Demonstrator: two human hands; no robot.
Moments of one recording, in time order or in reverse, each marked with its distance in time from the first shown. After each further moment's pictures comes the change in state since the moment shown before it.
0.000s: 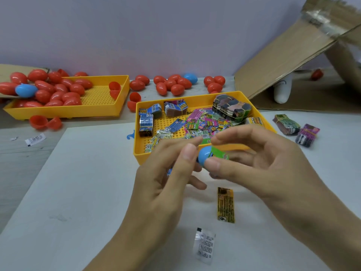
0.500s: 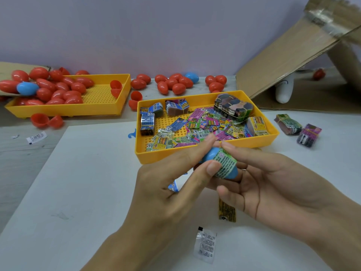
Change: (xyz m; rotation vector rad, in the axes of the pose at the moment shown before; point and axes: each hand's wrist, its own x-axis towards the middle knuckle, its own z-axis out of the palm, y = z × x) left_hand 0.001 -0.002 -0.001 0.304 -0.032 0.307; right_hand 0.007 -0.003 -0.007 0.699 -0.302 0.590
